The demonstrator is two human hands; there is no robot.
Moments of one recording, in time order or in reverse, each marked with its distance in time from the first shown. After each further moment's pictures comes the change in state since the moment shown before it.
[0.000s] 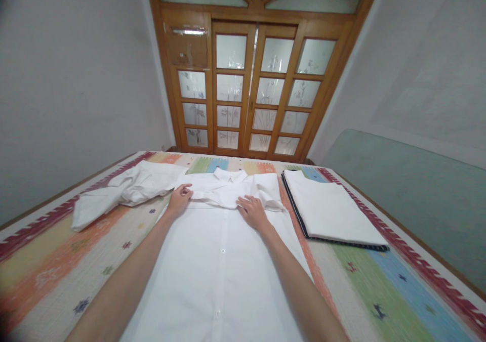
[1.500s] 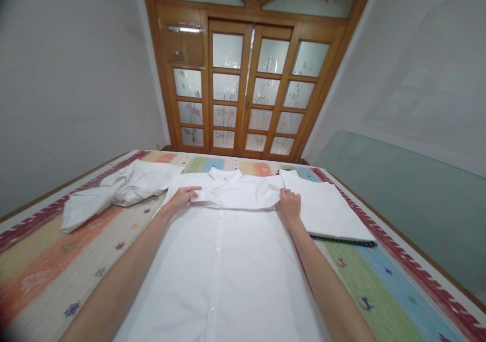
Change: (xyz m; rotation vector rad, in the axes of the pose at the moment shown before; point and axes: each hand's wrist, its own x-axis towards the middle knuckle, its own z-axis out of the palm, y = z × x) left_hand 0.003 0.031 0.014 -0.288 -0.292 -0.323; right_hand -0.036 0.085 -0.064 -0.605 0.082 0.457
